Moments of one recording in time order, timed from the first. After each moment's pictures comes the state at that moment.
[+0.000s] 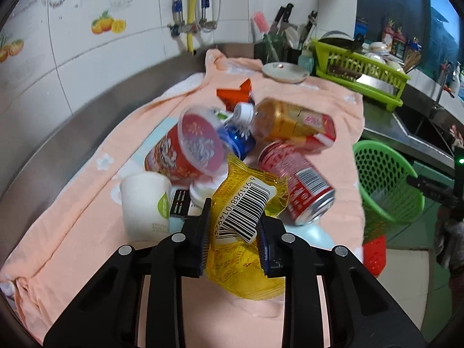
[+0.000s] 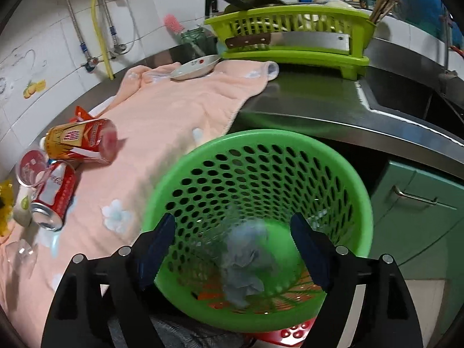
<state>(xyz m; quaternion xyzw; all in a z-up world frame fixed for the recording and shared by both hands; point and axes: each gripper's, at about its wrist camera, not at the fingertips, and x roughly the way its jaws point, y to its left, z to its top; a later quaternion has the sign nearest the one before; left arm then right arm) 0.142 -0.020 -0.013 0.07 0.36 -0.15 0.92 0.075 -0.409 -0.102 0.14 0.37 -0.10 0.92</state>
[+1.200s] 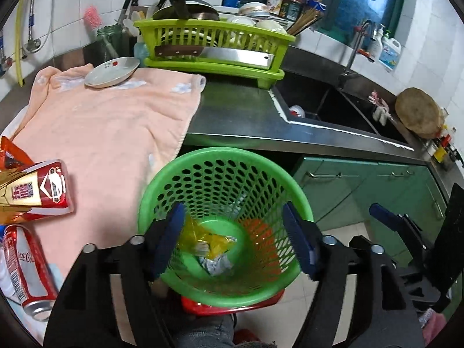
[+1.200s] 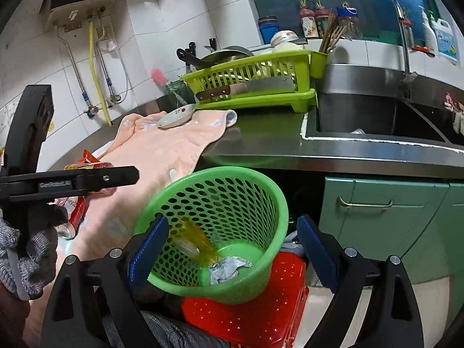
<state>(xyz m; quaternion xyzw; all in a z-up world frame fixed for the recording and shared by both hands) 0.140 -0.330 -0.036 0.08 0.40 -0.38 0.83 -0.028 -0.461 -0.061 0.16 0.27 -0.12 0.94</state>
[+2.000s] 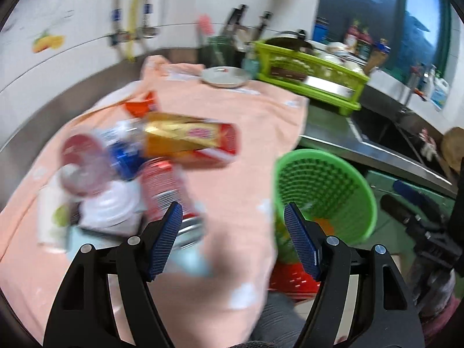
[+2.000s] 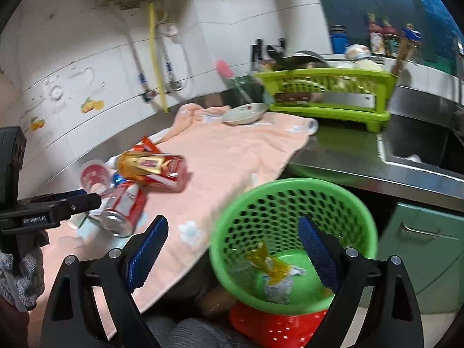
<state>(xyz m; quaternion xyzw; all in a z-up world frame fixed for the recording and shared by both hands) 0.118 -0.131 -0.013 0.04 0.37 -0.22 0.90 0.026 -0.358 -0.031 0.12 0.26 0.00 0.96</state>
